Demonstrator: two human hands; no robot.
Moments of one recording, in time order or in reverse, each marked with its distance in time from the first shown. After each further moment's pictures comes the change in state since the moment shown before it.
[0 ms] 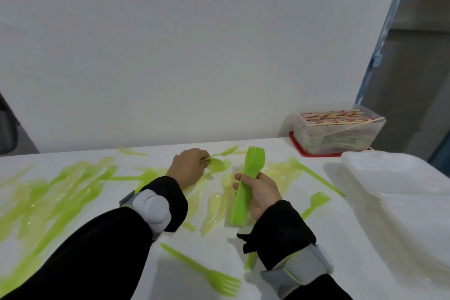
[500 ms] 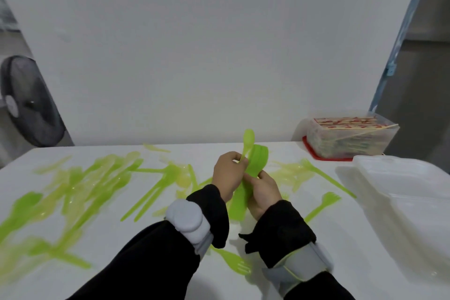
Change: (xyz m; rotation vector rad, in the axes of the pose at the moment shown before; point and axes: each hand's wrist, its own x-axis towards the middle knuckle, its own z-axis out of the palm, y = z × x) left_hand -0.054 0.083 -0.006 -0.891 0.138 -0.389; right_hand -0.030 0.016 0.024 0.081 -0.150 -0.062
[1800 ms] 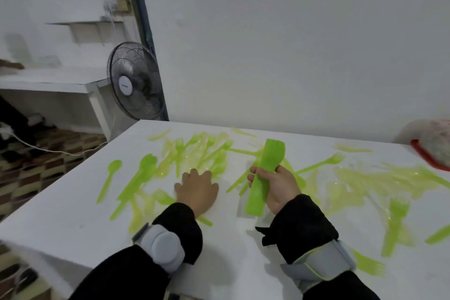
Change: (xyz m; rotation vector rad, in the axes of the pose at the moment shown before) left_hand -0.053 -0.120 -0.251 1.115 0.102 -0.249; right_hand -0.027 0.106 0.143 -0.083 -0.161 0.151
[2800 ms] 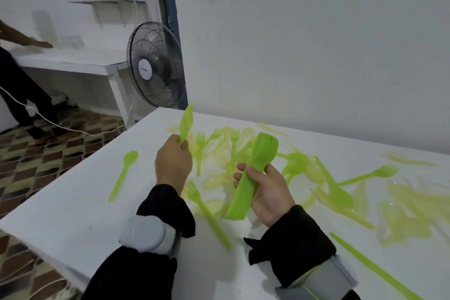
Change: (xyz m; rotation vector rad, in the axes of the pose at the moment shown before) left_hand 0.059 -0.074 -0.040 -0.649 0.485 -0.252; right_hand 0.023 0.043 0.065 0.171 -0.233 0.070
